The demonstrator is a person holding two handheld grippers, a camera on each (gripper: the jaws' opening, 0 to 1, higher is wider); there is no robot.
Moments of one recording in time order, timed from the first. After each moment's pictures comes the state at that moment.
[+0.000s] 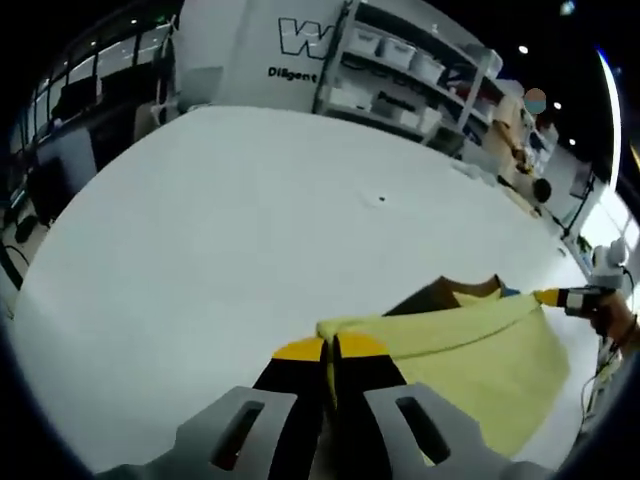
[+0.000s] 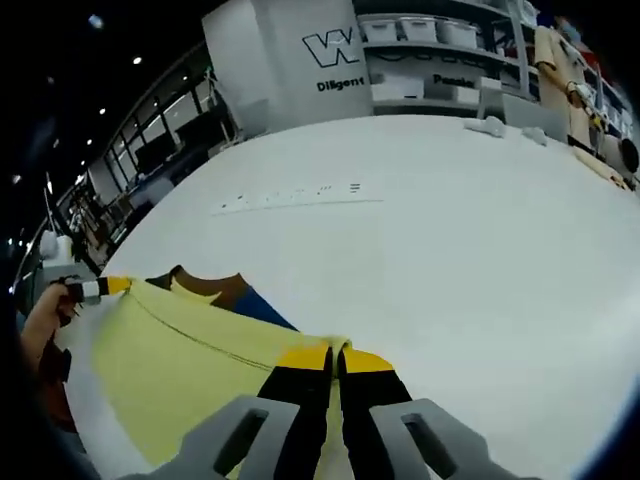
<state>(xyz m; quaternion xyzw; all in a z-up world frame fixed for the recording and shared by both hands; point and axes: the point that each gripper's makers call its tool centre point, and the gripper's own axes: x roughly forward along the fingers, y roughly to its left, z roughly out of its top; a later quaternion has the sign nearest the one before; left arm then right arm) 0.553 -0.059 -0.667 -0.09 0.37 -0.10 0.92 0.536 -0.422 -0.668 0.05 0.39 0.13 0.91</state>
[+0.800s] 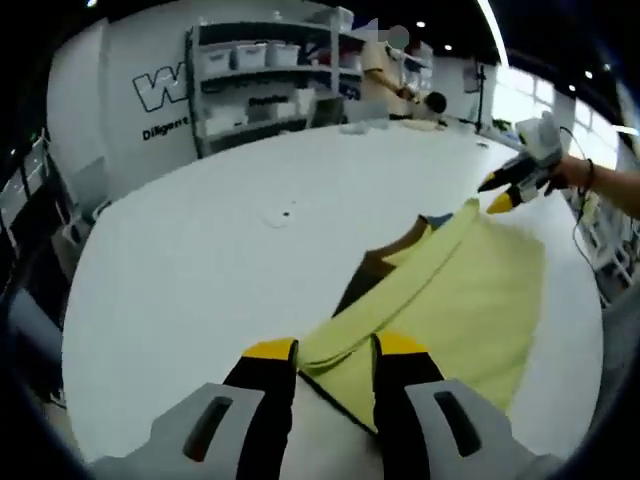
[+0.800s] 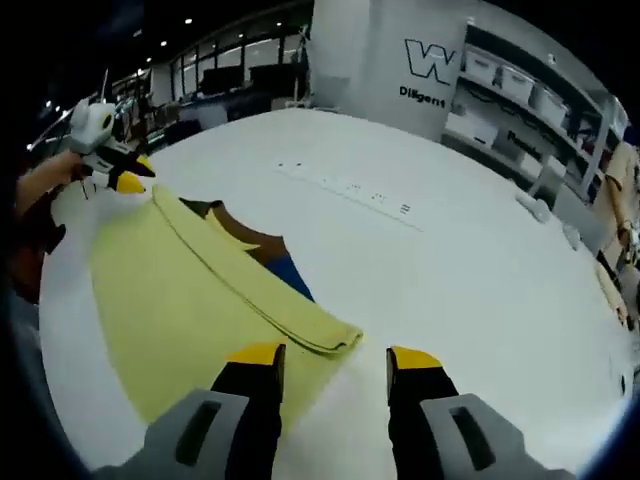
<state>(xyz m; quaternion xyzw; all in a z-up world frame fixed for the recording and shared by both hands) 0.539 -0.084 -0.624 0.18 0.29 -0.35 0.87 0.515 -0.418 -0.644 -0.20 0.37 0.24 0.88</state>
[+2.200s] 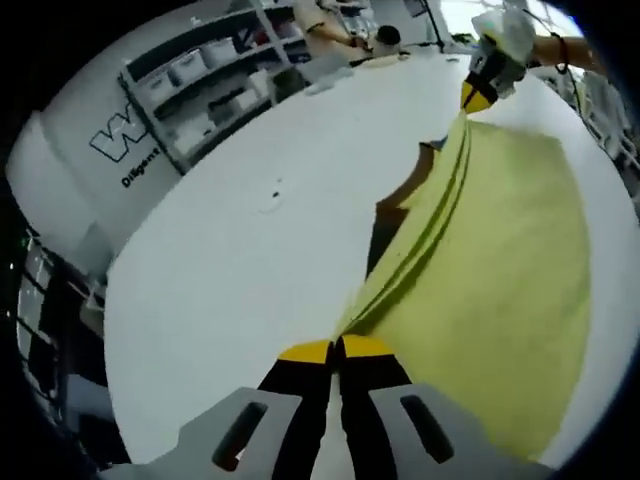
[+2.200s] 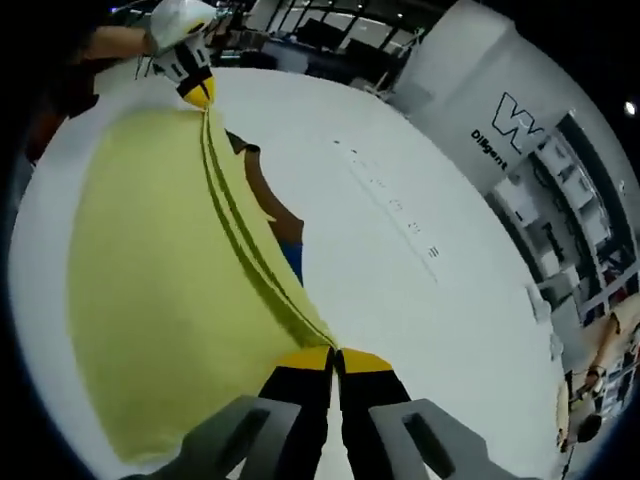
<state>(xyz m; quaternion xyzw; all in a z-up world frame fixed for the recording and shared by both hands) 0.570 -0.077 -0.653 0.28 0.31 -0.30 0.86 0.556 -0.412 -0.649 -0.33 0.32 0.27 0.84</state>
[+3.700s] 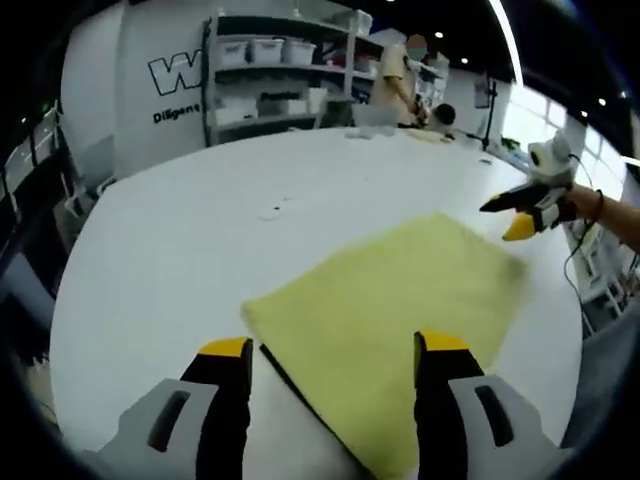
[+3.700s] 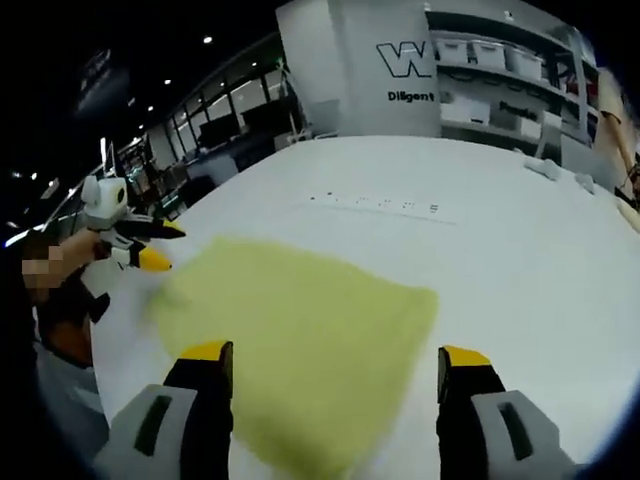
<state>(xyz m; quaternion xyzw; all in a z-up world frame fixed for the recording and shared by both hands) 0.497 -0.091 -0.615 0.07 0.32 -0.30 0.90 0.464 -0.370 -0.619 0.00 0.36 0.26 0.90</state>
